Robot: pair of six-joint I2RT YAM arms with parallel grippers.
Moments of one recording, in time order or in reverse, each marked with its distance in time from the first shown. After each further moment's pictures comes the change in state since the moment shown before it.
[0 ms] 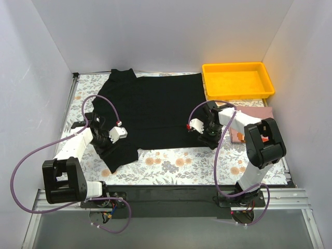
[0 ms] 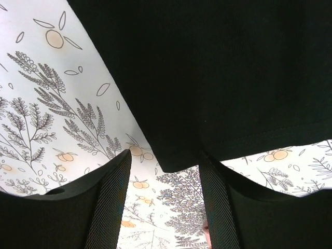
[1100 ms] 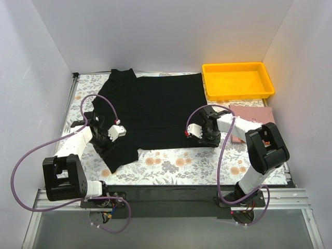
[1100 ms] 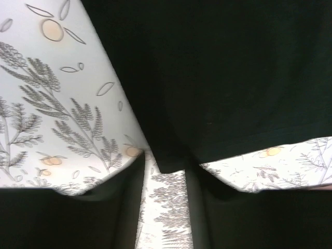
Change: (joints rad) left arm 0.014 0.029 0.011 0.018 -0.003 -0.046; right arm 0.068 -0.067 -0.103 0.102 0.116 -0.036
